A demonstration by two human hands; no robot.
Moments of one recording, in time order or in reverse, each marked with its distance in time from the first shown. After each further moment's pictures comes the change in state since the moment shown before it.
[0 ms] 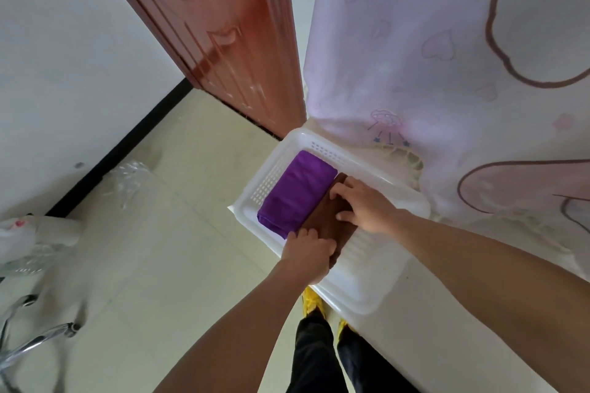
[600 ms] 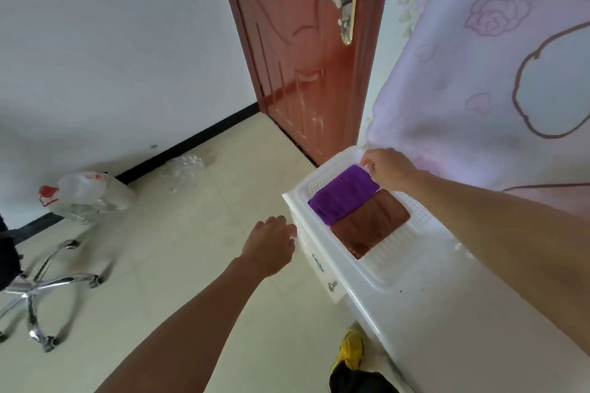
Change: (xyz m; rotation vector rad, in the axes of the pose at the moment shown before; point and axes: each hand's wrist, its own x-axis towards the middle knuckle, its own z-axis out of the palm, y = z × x) left_hand -0.158 -0.065 0.007 -0.218 0.388 -0.277; right_hand 0.011 -0.091 -0.093 -0.205 0.185 -0.026
